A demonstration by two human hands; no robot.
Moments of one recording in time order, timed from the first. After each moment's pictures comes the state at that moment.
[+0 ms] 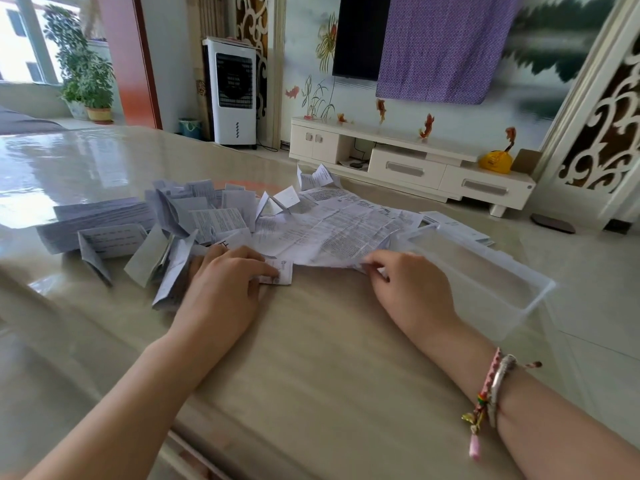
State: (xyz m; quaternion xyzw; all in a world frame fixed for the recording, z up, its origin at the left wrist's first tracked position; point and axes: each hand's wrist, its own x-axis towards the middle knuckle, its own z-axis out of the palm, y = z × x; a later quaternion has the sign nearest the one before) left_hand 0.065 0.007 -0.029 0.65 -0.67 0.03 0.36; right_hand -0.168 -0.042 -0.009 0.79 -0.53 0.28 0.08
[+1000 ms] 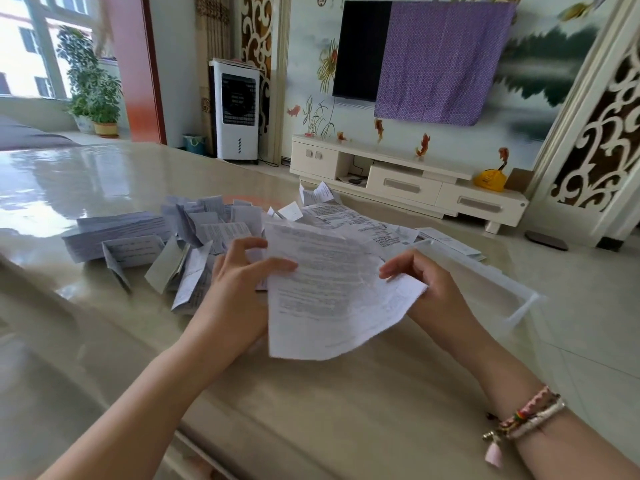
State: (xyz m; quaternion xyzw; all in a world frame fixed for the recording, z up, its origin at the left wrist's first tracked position) left_hand 0.056 0.021 -0.020 0.56 -0.65 -0.10 0.50; right_hand -0.199 -0.022 0.006 0.74 -0.41 0.44 -0.29
